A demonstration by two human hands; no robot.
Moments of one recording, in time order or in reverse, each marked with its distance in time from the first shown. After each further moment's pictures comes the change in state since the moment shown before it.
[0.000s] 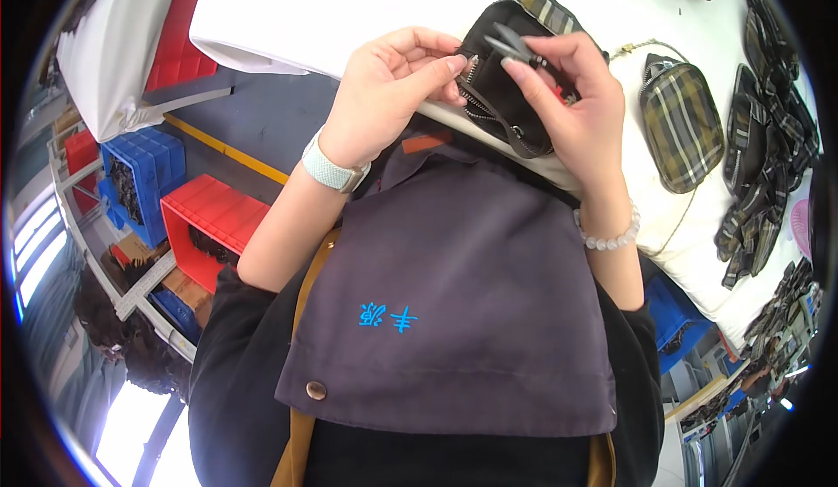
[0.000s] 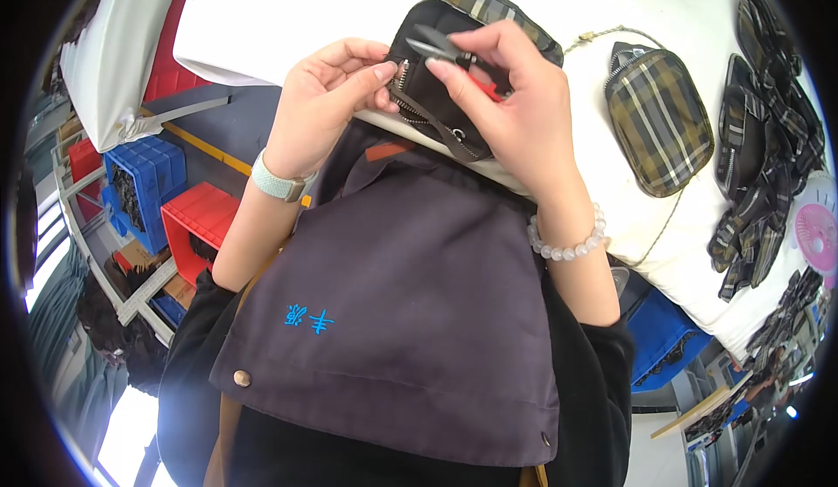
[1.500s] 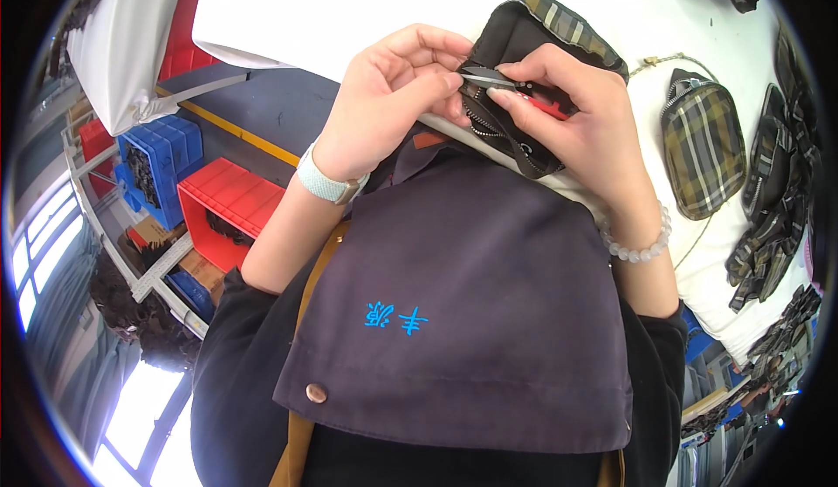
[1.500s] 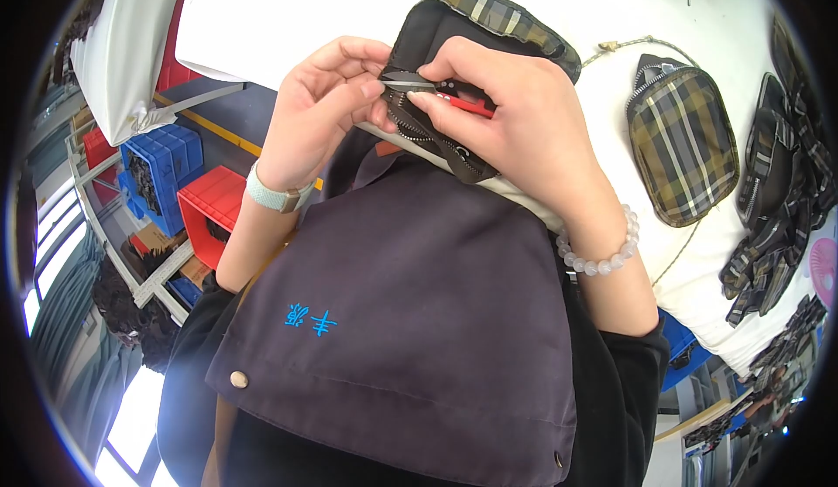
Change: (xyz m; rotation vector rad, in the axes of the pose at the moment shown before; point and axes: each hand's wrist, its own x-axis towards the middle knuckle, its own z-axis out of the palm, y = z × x) left_hand 0.004 0.009 0.000 -0.052 -0.030 -0.033; right_hand 0.022 0.003 -0.010 -0.223 -0.263 -0.129
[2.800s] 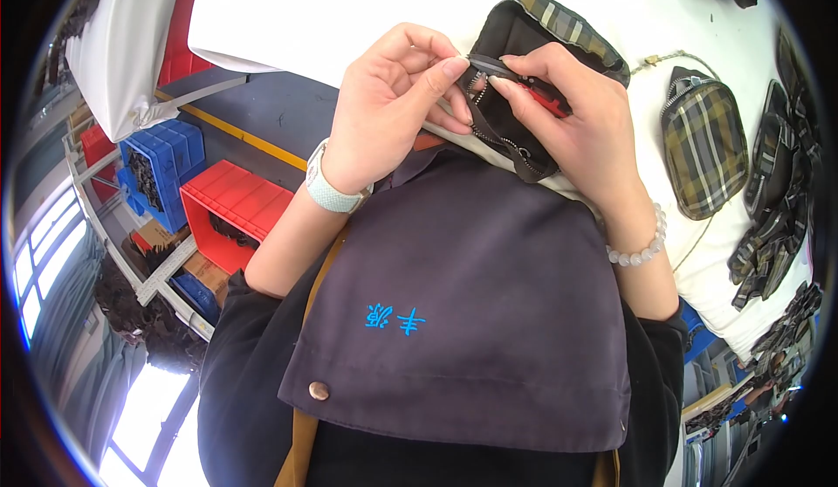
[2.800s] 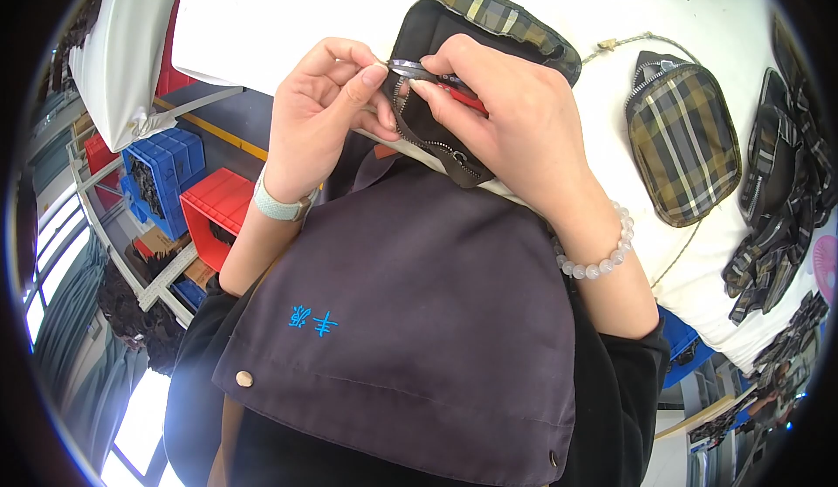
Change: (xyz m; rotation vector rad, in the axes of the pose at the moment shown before) left_hand 0.002 -0.005 0.007 0.115 0.065 0.056; right_hand -0.001 0.002 0.007 -0.158 0.136 -0.100
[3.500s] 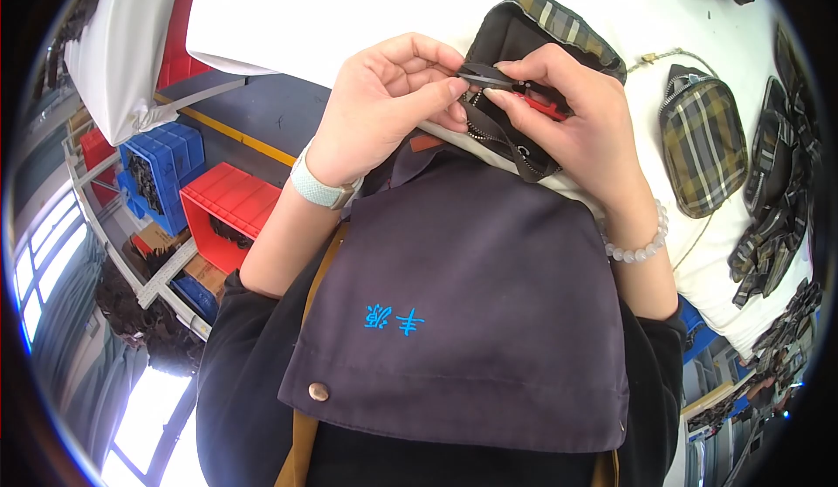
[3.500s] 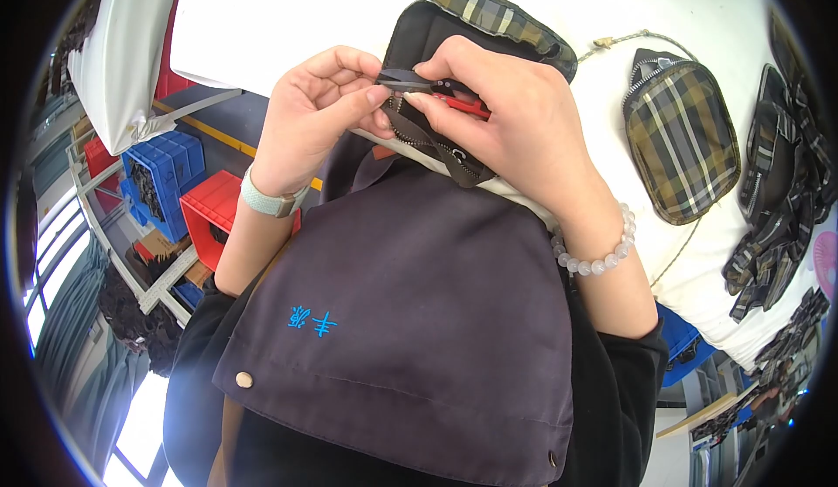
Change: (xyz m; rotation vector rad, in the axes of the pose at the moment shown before) left_hand 0.002 0.009 -0.008 -0.019 -0.057 -0.148; right_hand -0.002 0.003 -0.004 0.116 -0.060 0.061
